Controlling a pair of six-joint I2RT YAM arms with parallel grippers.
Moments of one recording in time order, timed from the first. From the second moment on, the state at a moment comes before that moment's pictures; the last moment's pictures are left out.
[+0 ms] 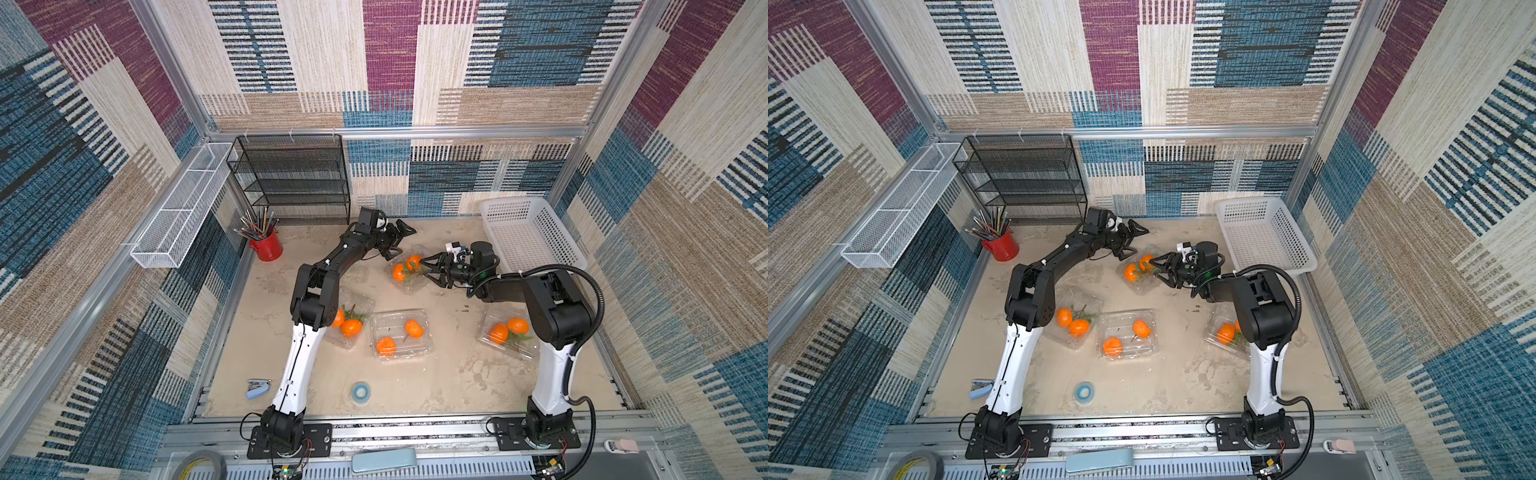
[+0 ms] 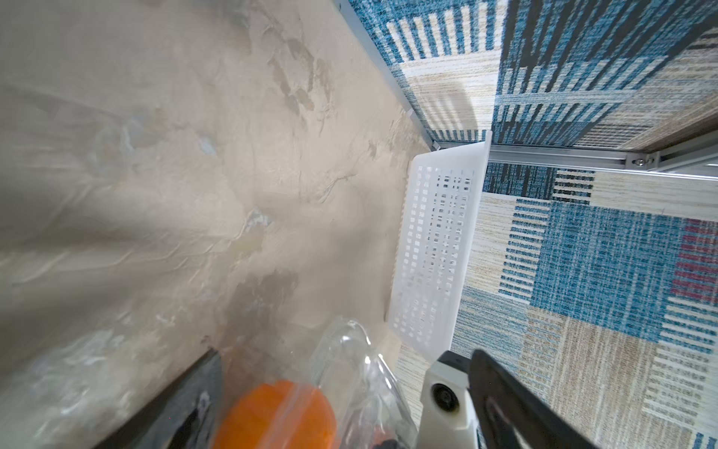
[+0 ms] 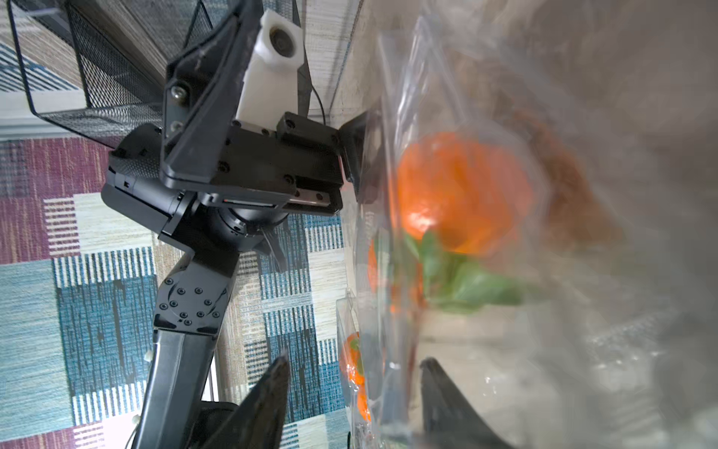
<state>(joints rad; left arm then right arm) -0.34 2.54 2.19 -0.29 0.69 -1.05 0.24 2.01 1.02 0.65 -0.89 1.32</state>
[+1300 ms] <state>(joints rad) -0.30 2.33 1.92 -0.53 0.71 -0.92 0.31 2.07 1.01 0.83 -0.65 1.51</state>
